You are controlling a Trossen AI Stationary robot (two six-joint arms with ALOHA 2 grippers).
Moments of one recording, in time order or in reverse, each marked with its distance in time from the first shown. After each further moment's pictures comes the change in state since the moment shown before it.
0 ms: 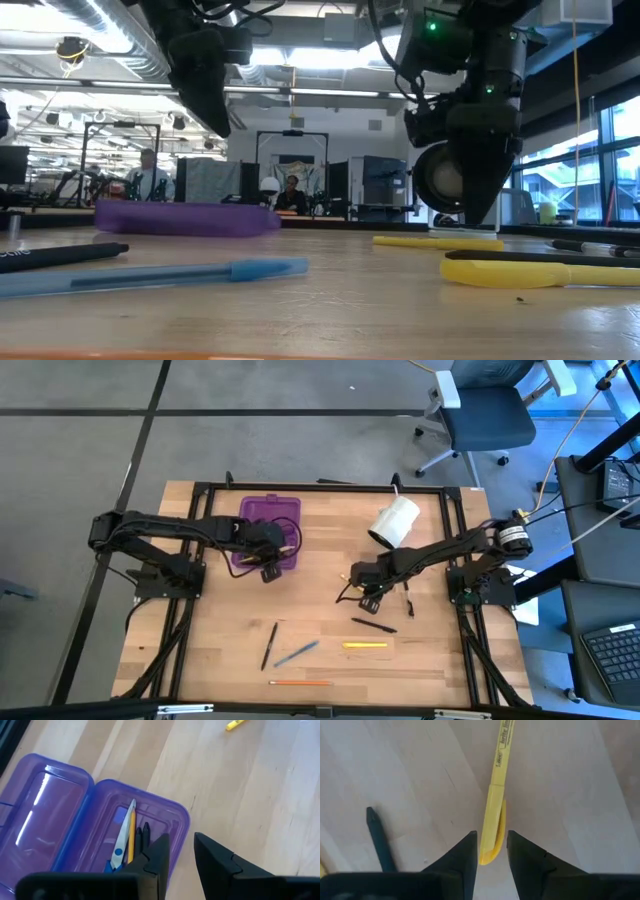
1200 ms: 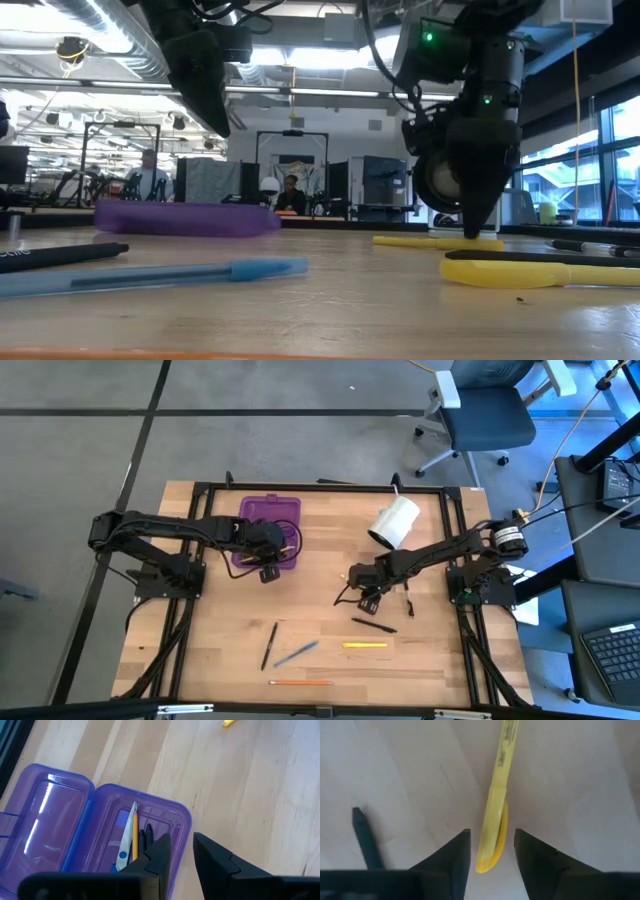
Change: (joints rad) left arm 0.000 0.000 0.000 0.000 -0.003 0.062; right arm 0.005 0.040 -0.001 0.022 0.011 -0.024
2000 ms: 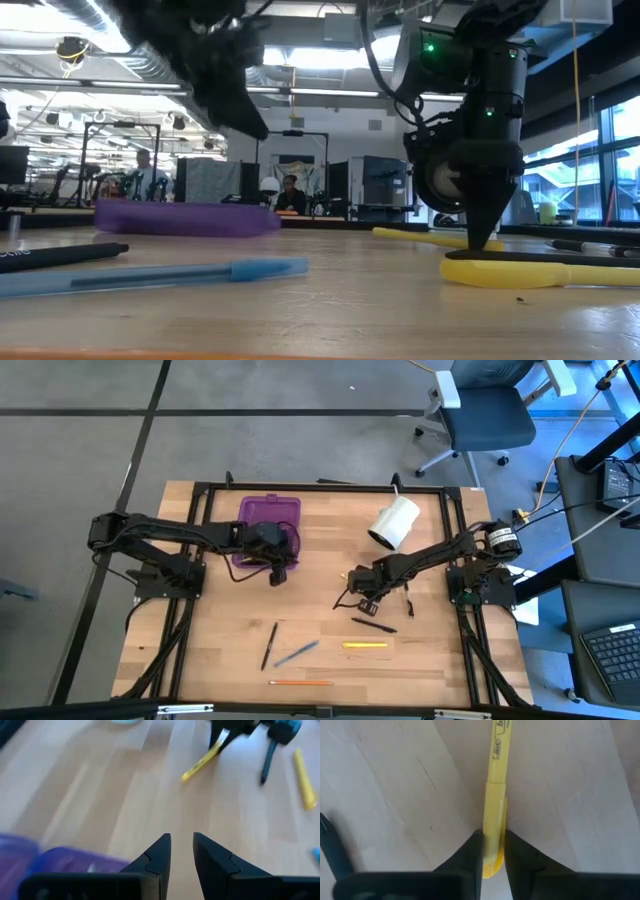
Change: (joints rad) left arm 0.040 -0.005 -0.220 0.544 0.193 0.035; right arm 0.002 0.047 0.001 -0.015 0.074 0.043
